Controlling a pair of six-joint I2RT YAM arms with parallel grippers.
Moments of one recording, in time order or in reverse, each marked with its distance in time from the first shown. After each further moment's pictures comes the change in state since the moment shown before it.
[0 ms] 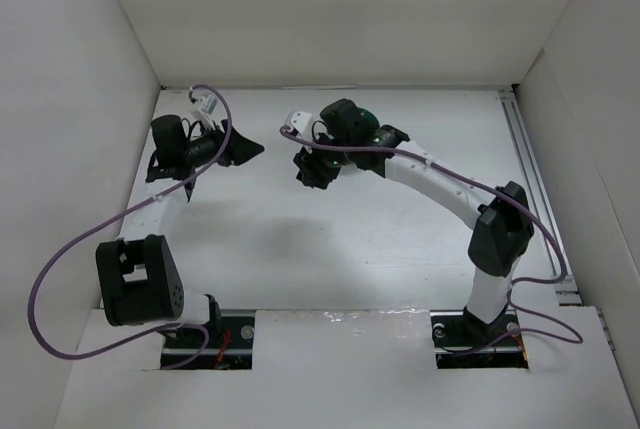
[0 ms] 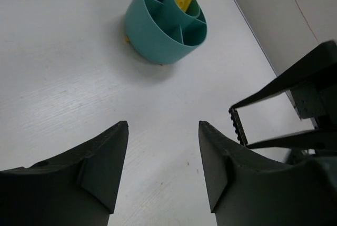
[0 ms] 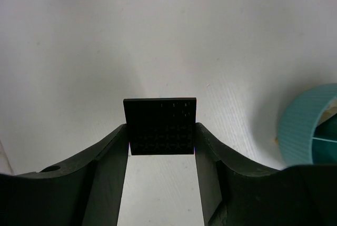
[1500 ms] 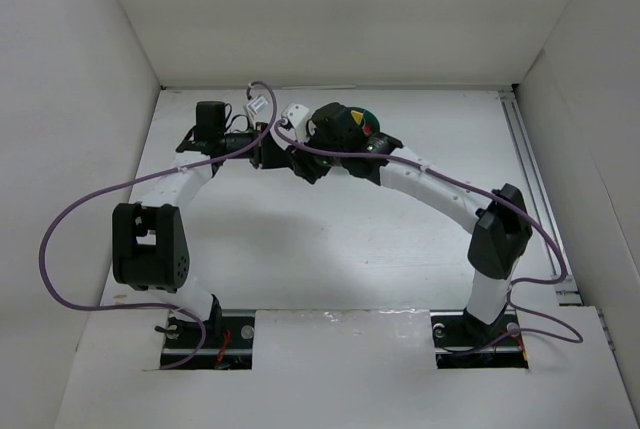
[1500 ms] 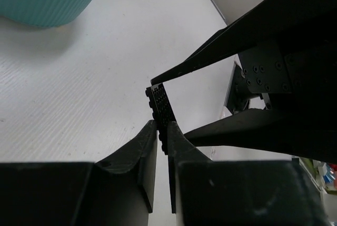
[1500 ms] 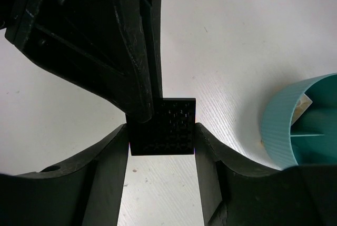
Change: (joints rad) left arm -0.220 0.216 0.234 -0.348 0.262 0.198; right arm 0.054 -0.024 -0.018 0.162 0.214 0.136
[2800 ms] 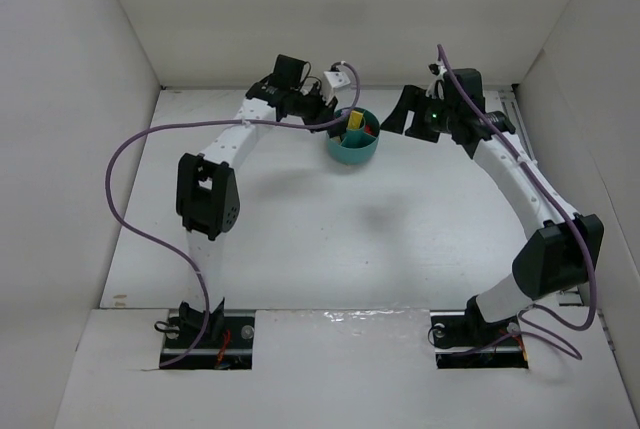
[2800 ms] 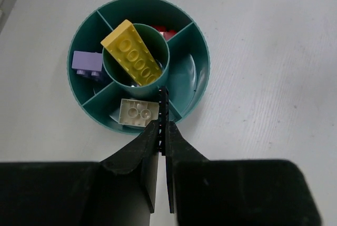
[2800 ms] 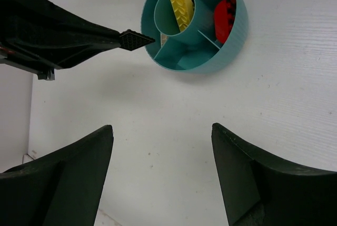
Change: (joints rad) left arm -0.294 0.518 0.827 -0.382 -0.484 0.645; right arm -0.580 -0.286 -0.201 -0.075 -0.218 0.624
